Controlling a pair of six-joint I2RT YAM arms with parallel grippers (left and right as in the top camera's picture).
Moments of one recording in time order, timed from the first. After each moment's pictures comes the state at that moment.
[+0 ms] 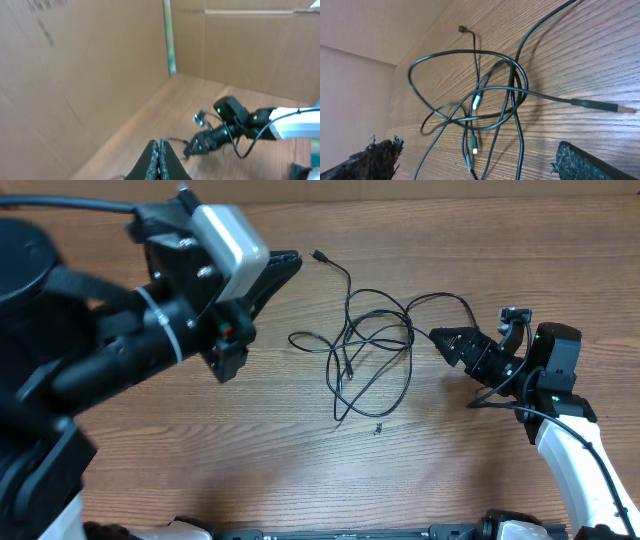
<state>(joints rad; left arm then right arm) -0.38 1.50 2.54 -1.29 0.56 0.23 -0.16 1.26 0.64 -0.12 -0.73 0.50</state>
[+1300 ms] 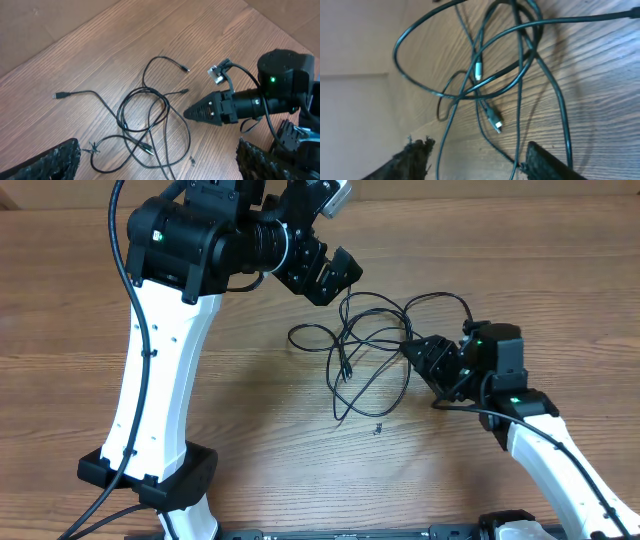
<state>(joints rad) -0.38 1.91 2.52 -1.47 0.49 0.21 0.13 1.26 0.64 -0.16 -0.49 0.96</state>
